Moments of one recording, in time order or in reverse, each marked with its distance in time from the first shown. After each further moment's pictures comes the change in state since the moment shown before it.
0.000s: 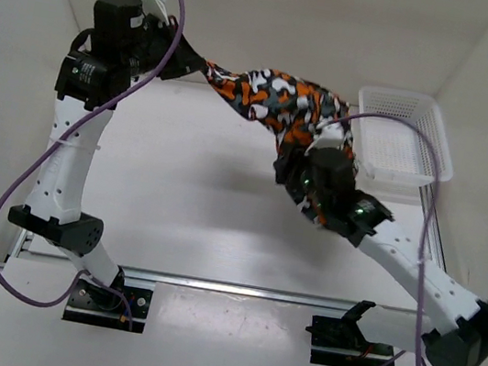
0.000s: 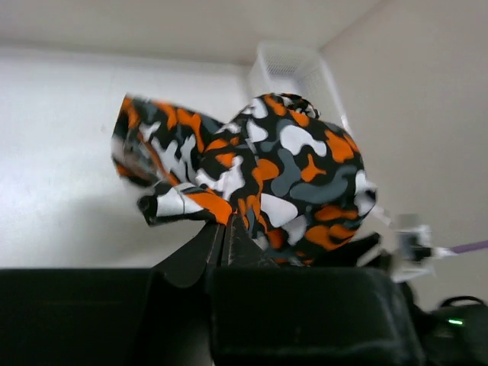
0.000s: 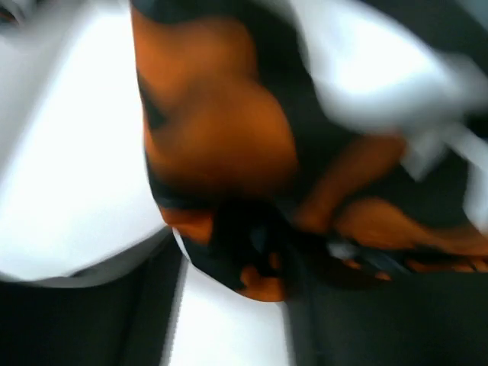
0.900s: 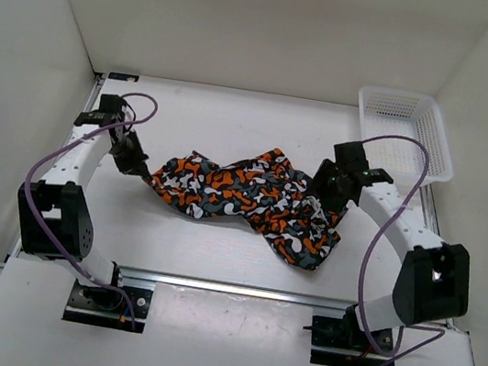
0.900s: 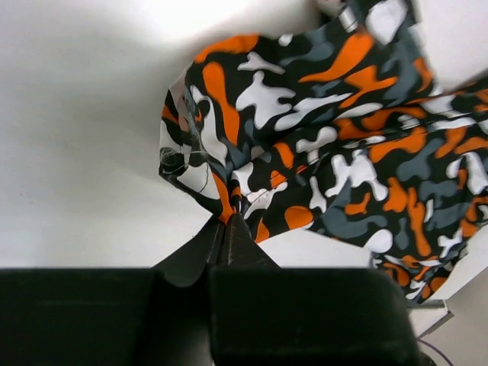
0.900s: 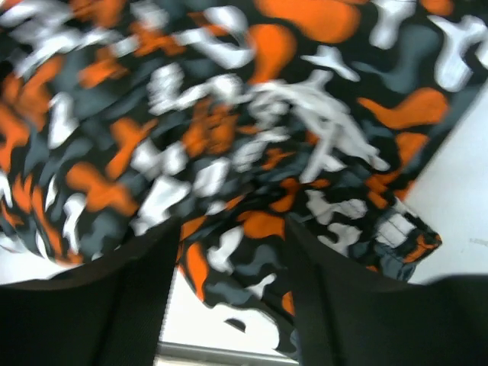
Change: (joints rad) left arm 0.343 -0.106 -1.077 0.050 -0.086 0.039; right arm -0.369 0.293 -0.056 -0.352 -0.271 0.241
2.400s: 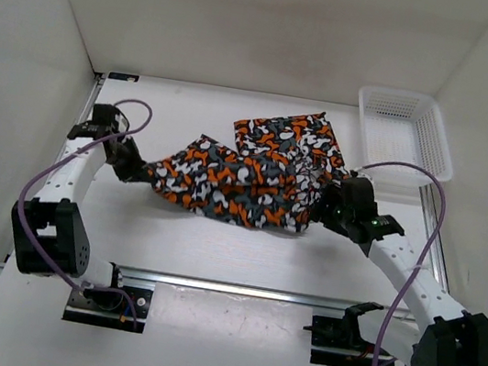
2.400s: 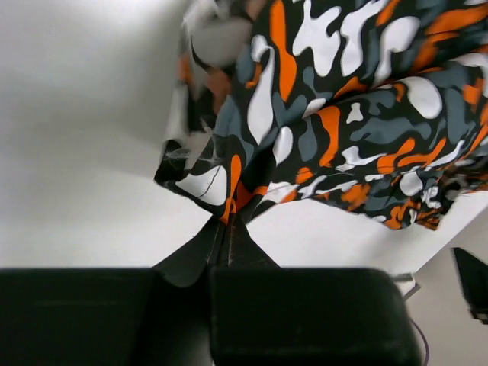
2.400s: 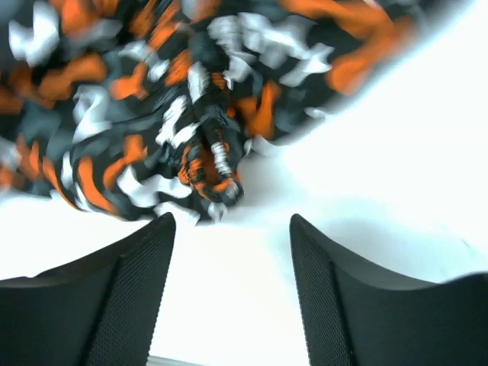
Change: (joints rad) left arm 0.034 -0.122 -0.127 0.052 0.105 -0.041; right arm 0.010 -0.363 -0.348 0.185 0.064 -0.075
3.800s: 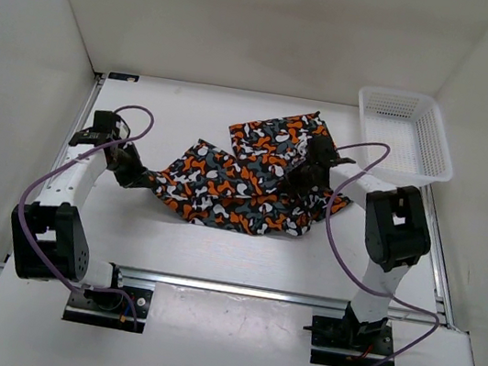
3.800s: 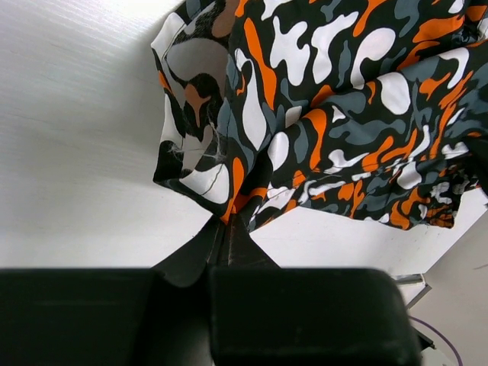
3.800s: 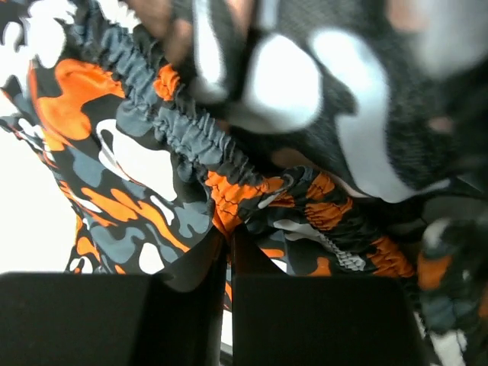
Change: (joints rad) left arm -0.008 -0.020 -0.100 0.046 0.006 0.019; right arm -0.011 0.802 0.467 0.101 -0.299 0.542
